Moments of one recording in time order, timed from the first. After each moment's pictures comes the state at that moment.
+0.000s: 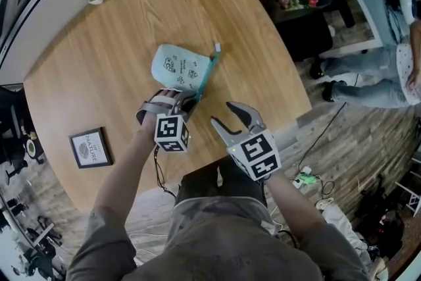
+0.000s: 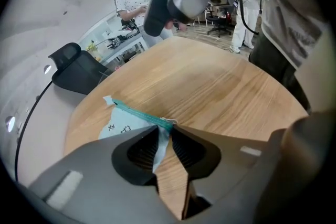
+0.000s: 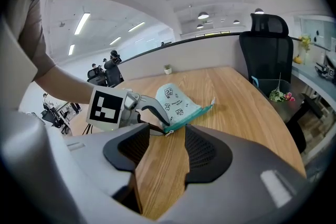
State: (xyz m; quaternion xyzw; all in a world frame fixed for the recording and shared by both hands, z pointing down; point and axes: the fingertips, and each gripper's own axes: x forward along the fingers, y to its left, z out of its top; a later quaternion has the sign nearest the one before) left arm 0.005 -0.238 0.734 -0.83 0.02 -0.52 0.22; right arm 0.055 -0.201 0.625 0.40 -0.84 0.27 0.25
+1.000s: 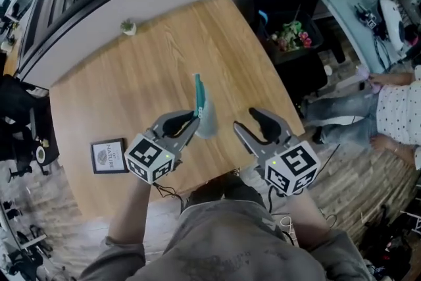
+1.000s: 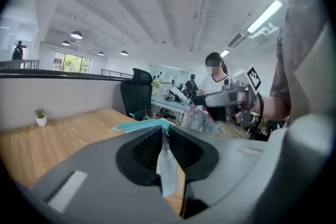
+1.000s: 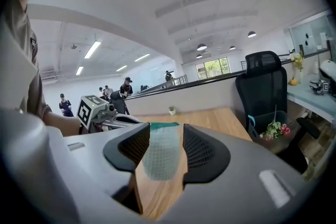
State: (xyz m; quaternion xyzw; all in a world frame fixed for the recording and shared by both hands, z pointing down) left arm -0.012 -0.234 0.475 -0.95 0.25 -0.14 -0.14; right arm 0.092 -0.207 0.437 0.43 -0.87 0.20 0.10
